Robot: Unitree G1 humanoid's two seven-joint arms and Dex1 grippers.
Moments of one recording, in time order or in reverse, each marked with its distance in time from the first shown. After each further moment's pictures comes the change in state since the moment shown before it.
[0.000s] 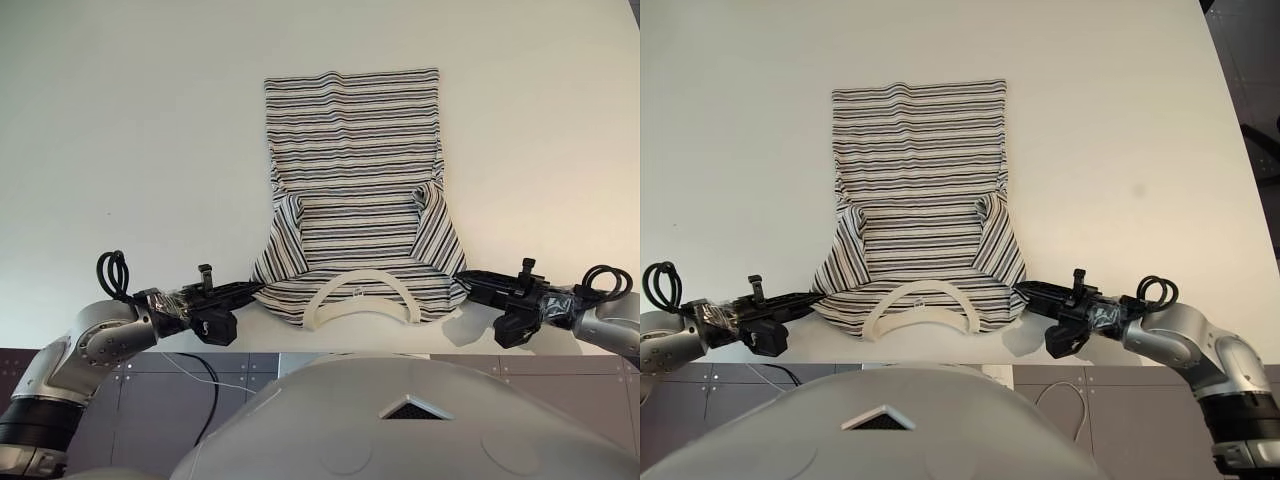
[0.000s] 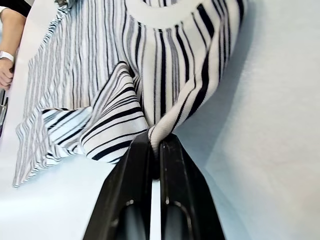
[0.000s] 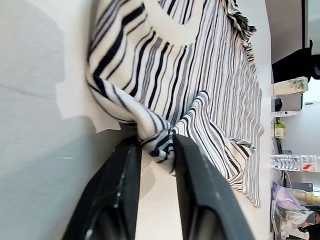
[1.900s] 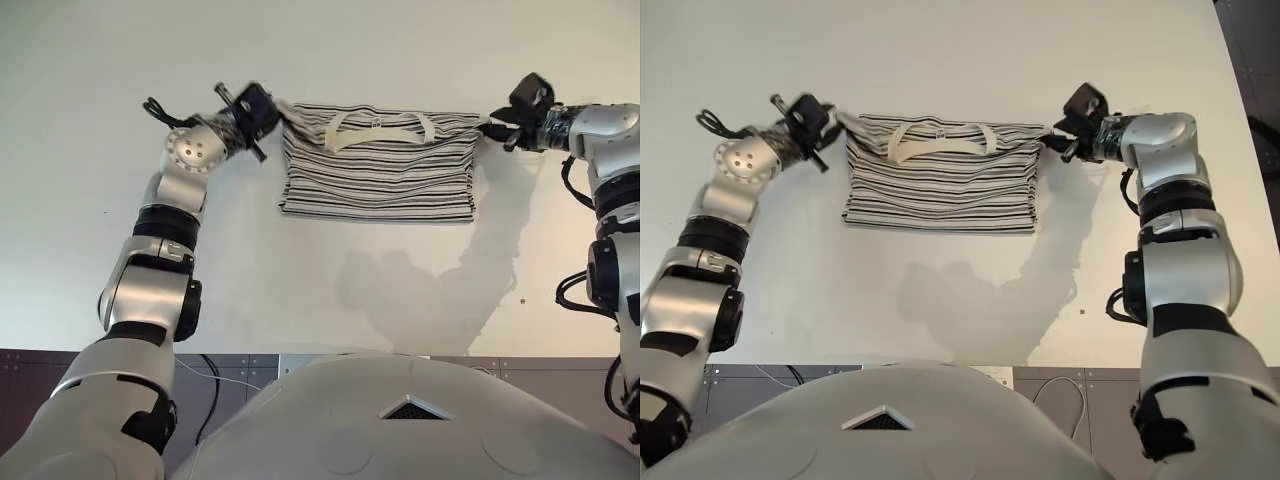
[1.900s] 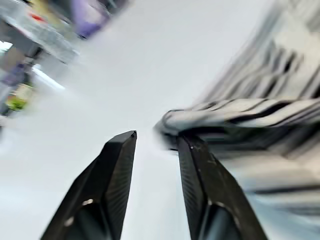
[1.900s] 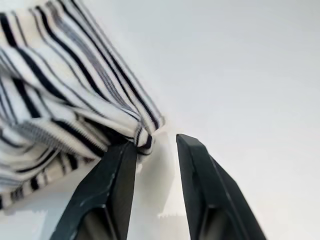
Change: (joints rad) left arm -1.109 -0.544 -0.108 0.879 -0.176 0.560 0.138; right arm -1.185 0.406 0.025 1.170 0.528 0.899 0.408
